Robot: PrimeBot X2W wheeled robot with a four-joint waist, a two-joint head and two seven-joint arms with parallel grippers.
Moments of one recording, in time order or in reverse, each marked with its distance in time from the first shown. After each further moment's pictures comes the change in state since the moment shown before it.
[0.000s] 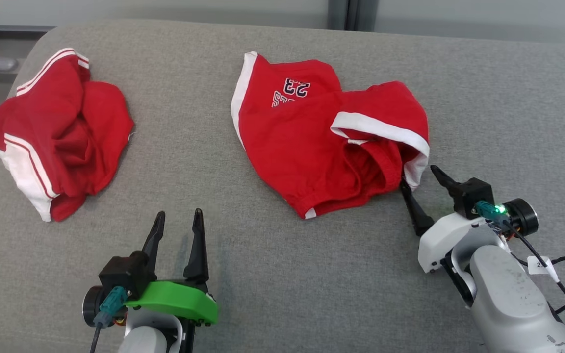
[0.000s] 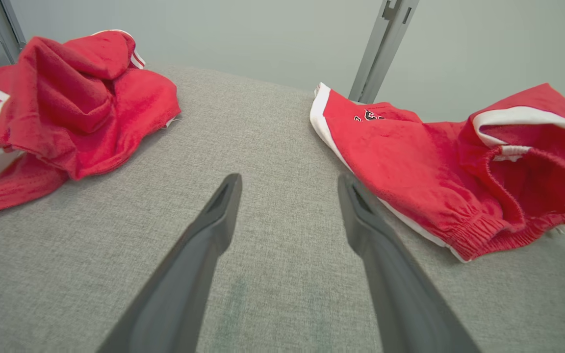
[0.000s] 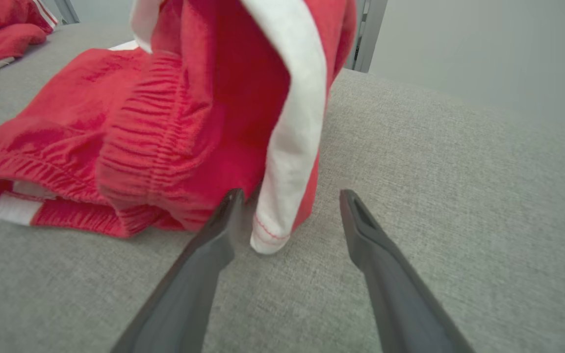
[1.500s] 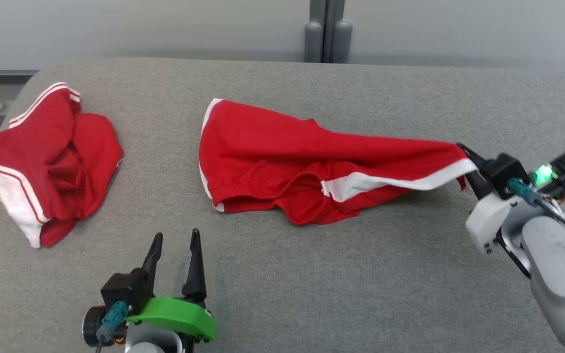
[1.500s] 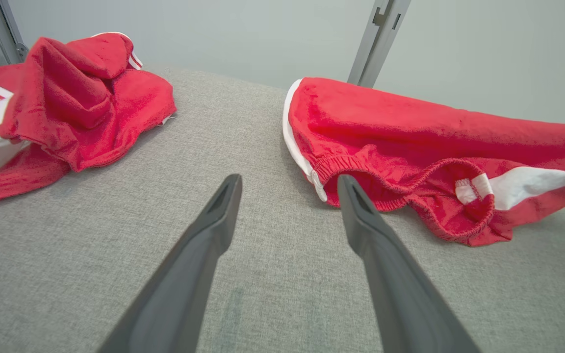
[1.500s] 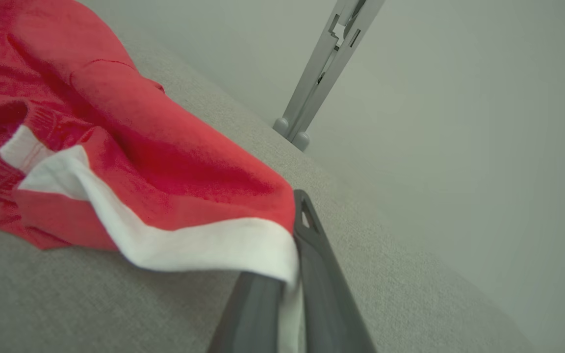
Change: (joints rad) left arm 0.051 0.000 0.006 0.030 -0.007 0.017 0.000; right arm -0.116 -0.263 0.217 -0.027 -0.025 0.000 0.003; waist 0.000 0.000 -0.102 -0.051
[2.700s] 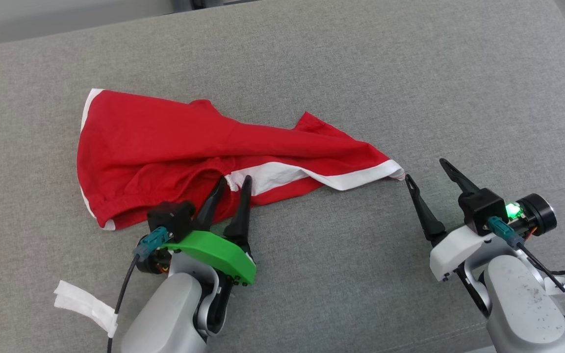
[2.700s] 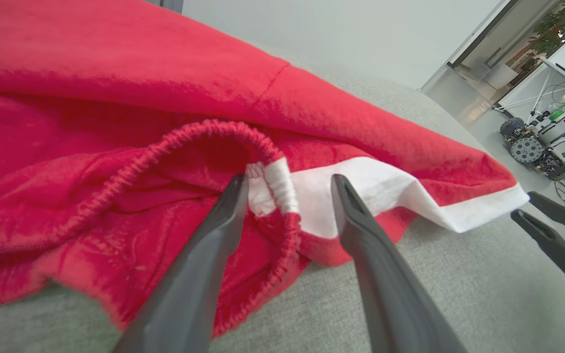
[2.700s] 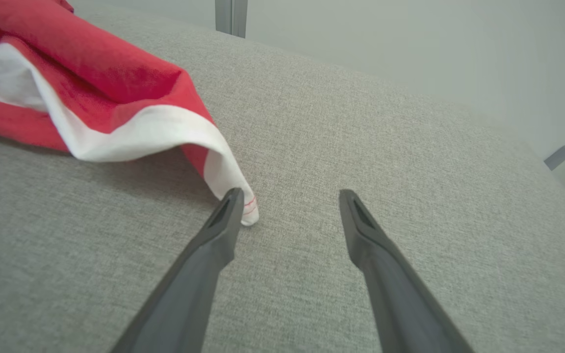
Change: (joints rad) left arm -0.329 -0.002 -0.268 0.214 -0.259 -0.070 0.000; right arm 0.239 0.205 -0.208 -0.237 -0.053 0.000 -0.001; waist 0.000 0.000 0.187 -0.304
